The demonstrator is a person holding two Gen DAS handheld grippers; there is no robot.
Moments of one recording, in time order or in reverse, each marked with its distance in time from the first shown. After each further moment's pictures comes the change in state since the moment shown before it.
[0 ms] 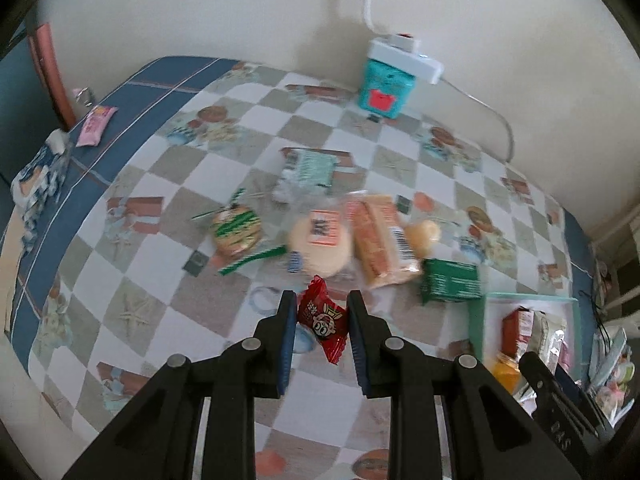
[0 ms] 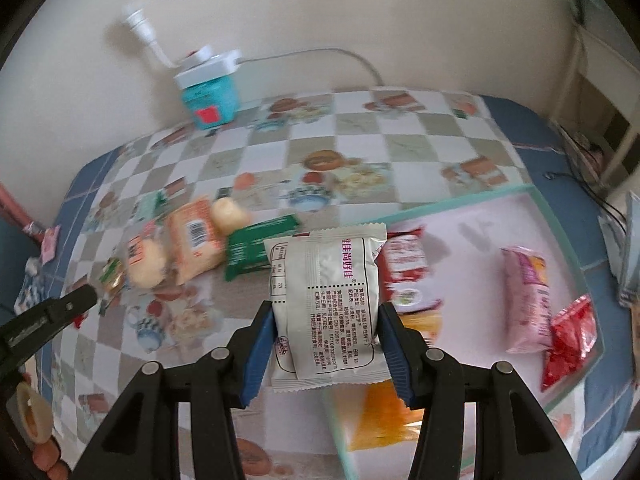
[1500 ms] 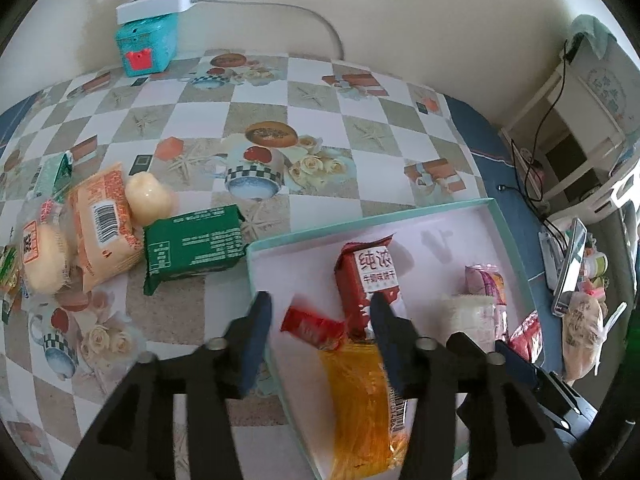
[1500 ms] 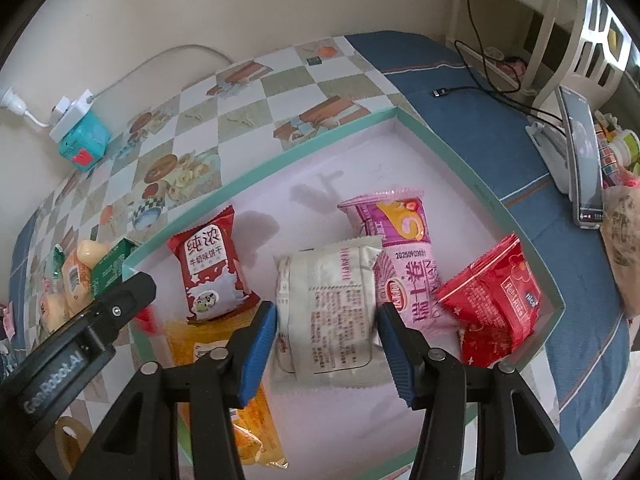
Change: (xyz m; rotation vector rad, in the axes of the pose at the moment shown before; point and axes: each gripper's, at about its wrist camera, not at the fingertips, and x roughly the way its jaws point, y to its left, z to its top) left arm 0.058 -0.178 -0.036 0.314 0.154 -0.267; right arm 0.028 -0.124 -0.009 0.262 0.092 -0.134
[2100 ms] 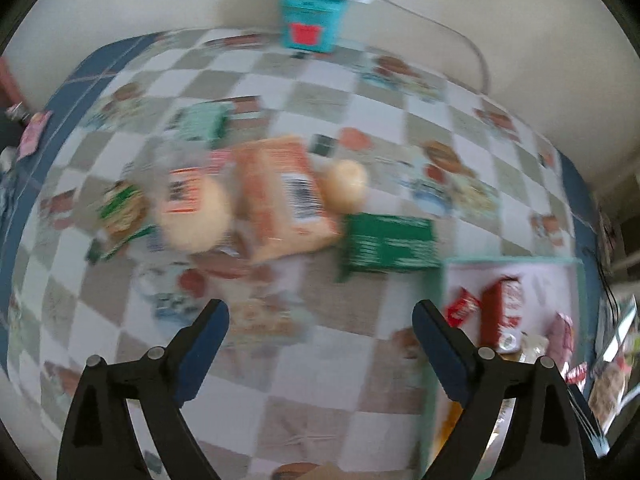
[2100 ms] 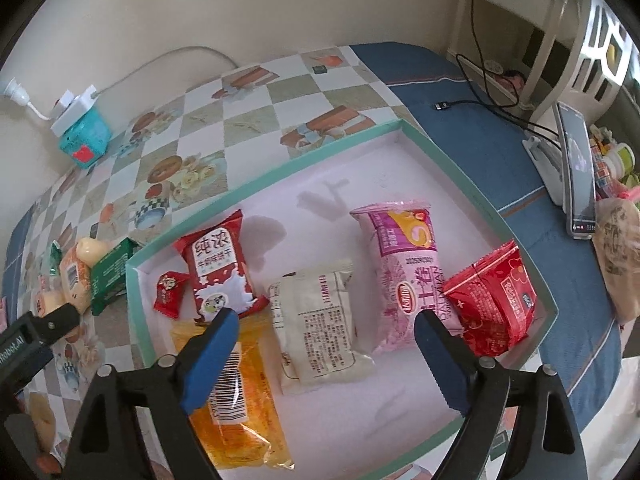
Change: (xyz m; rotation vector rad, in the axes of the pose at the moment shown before) left arm -0.035 0.100 -0.010 -0.277 0.013 0.270; right arm -0.006 0.015 -0.002 -0.032 -0.032 -0.037
